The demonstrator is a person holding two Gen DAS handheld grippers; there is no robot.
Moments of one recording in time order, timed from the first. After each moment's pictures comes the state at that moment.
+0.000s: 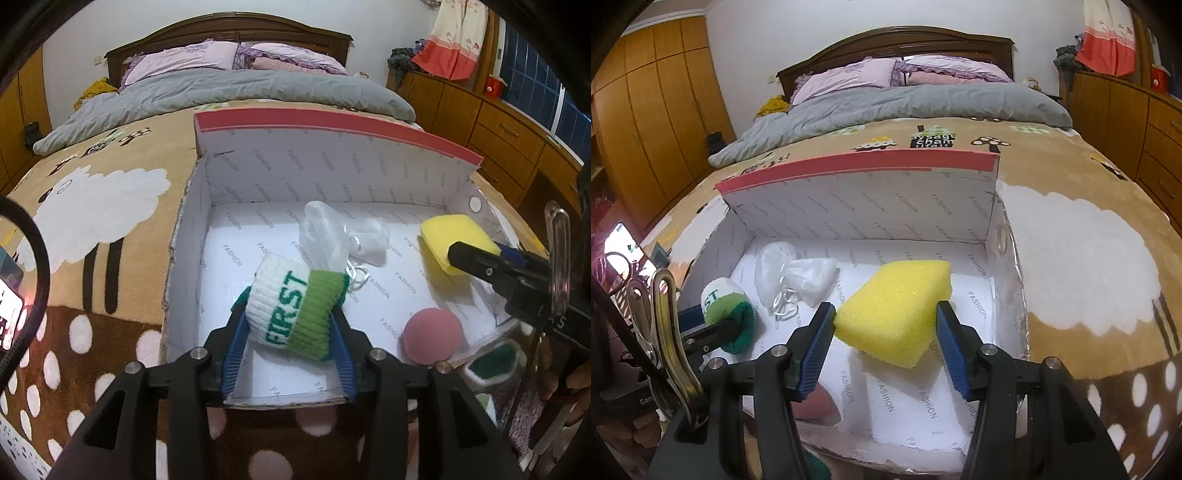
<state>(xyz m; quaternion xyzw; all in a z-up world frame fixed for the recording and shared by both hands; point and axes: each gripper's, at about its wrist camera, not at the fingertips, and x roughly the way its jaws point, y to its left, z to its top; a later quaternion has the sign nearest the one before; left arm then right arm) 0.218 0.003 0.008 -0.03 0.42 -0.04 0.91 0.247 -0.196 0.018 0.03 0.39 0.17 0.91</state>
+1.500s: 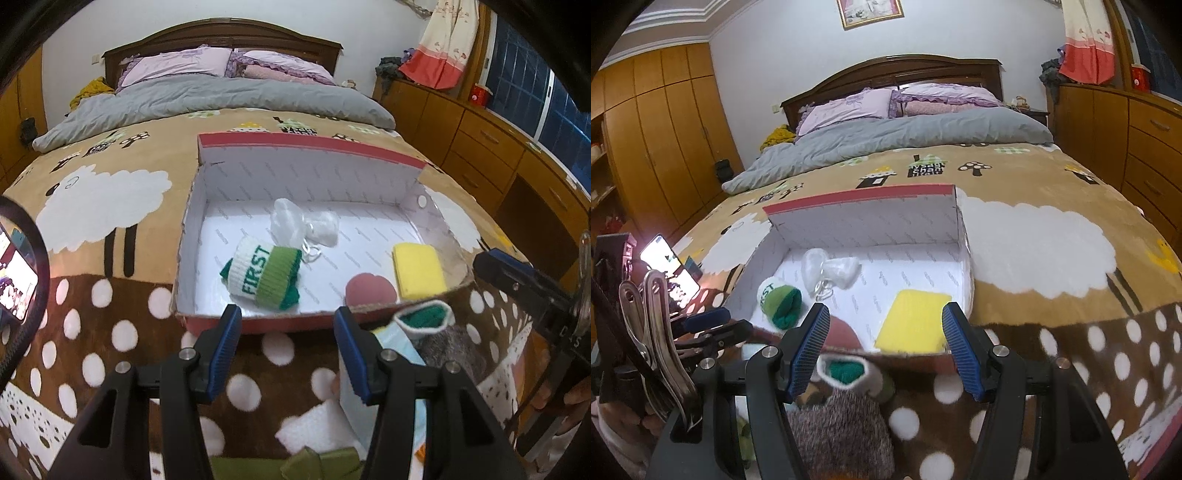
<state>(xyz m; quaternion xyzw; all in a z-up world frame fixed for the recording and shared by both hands) 0.150 -0.011 0.047 -0.04 0.41 -0.07 0.91 0.162 -0.227 0.062 0.06 0.34 0.17 0.92</state>
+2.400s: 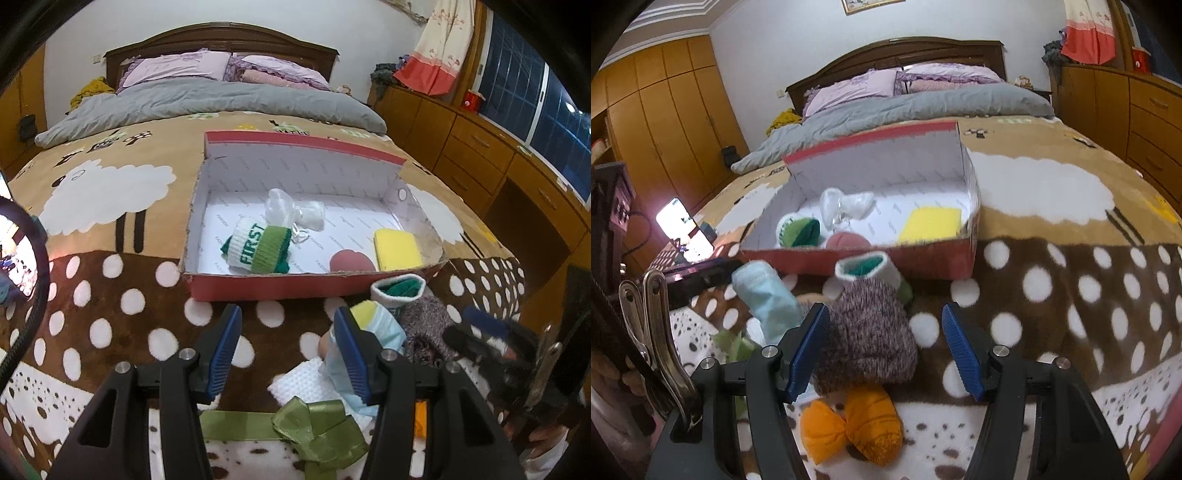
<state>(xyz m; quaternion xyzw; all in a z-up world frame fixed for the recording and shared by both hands) 0.112 -0.006 0.055 -0.06 0.40 -0.07 0.91 0.104 -0.226 0.026 0.07 0.37 0.19 0.91</state>
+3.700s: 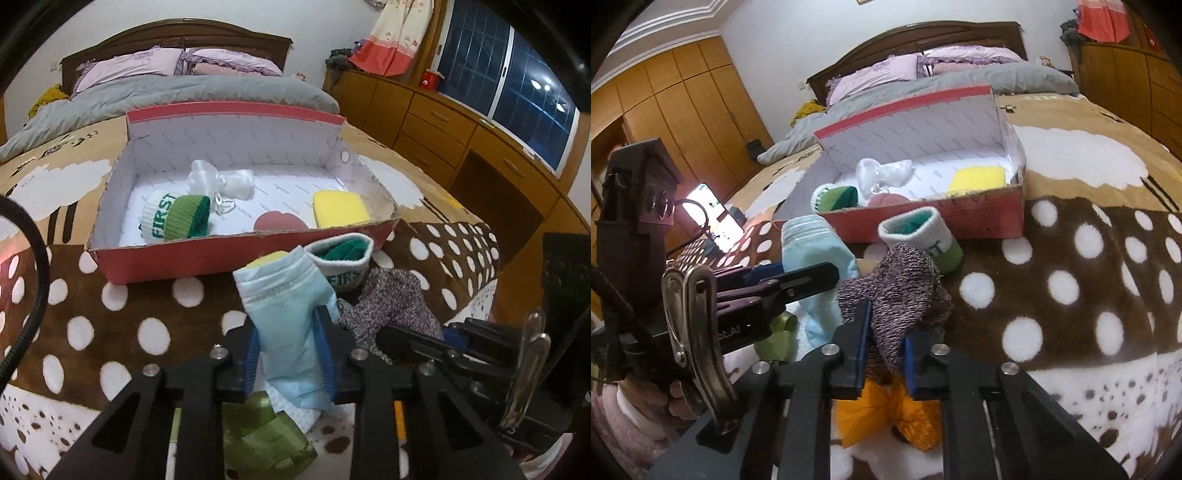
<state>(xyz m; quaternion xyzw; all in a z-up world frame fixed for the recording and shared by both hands) 0.107 -0.057 0.023 -0.04 0.40 -0.16 0.90 0.089 -0.210 0.010 0.10 0.39 0.24 0.88</state>
